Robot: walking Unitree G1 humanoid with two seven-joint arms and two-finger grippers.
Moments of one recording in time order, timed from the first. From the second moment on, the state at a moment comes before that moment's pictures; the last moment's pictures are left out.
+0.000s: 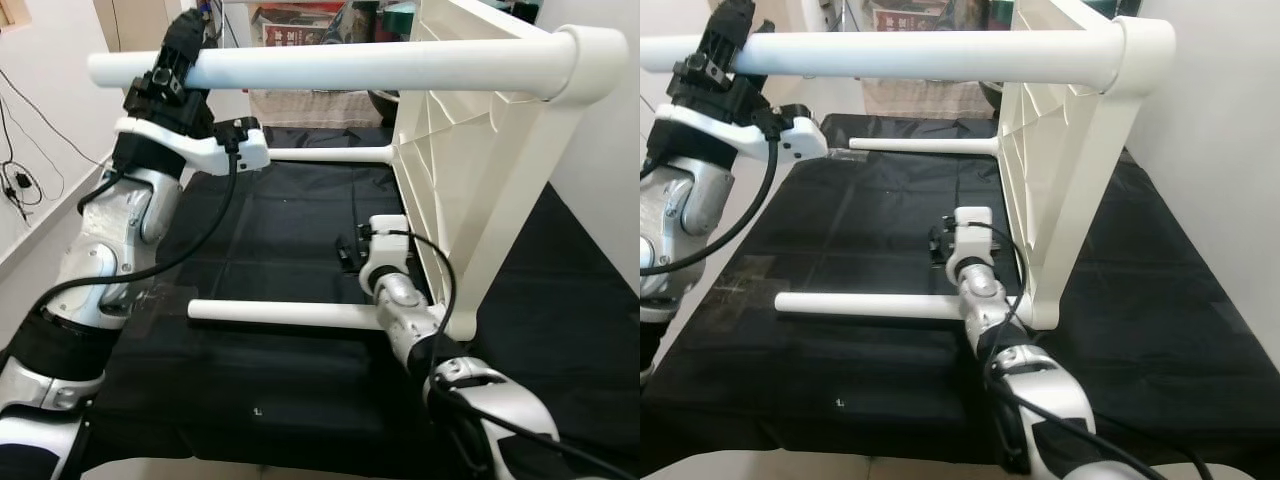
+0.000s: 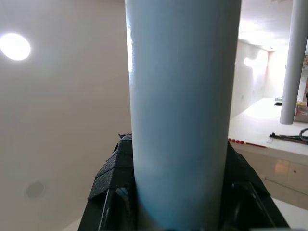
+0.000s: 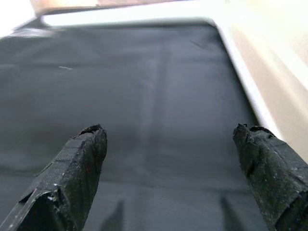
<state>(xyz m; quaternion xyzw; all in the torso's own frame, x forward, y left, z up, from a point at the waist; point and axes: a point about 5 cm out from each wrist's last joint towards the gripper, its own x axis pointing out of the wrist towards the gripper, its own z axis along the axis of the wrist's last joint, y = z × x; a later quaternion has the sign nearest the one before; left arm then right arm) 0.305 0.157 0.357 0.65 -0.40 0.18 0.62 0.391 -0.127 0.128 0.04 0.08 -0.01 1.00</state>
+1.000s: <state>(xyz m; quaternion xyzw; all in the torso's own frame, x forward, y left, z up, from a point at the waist) 0.264 0.163 0.375 0.62 -0.47 0.21 0.60 0.405 -0.206 0.175 -0.09 0.06 -0.10 0.99</state>
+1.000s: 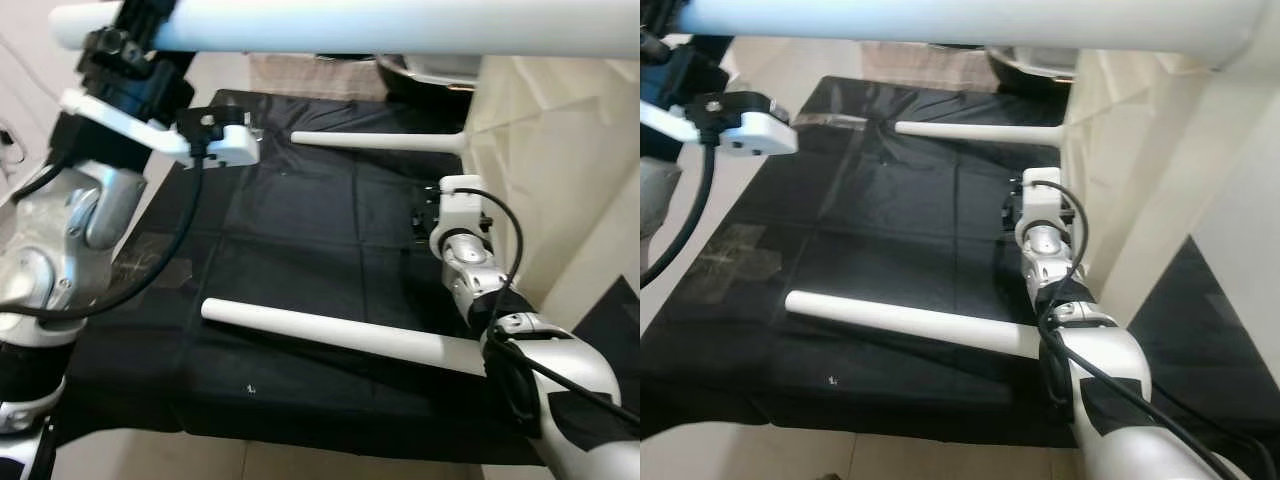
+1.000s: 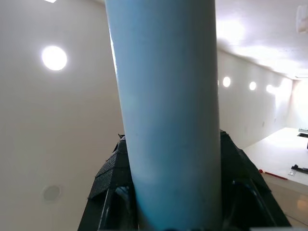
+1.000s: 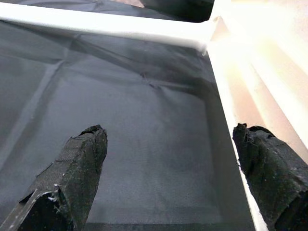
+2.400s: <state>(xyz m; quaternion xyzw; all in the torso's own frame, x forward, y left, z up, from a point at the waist) 0.227 0.198 0.319 0.47 -0.44 0.39 0.66 0.406 -0.225 0.397 -0.52 -0.19 -0.12 0.82</state>
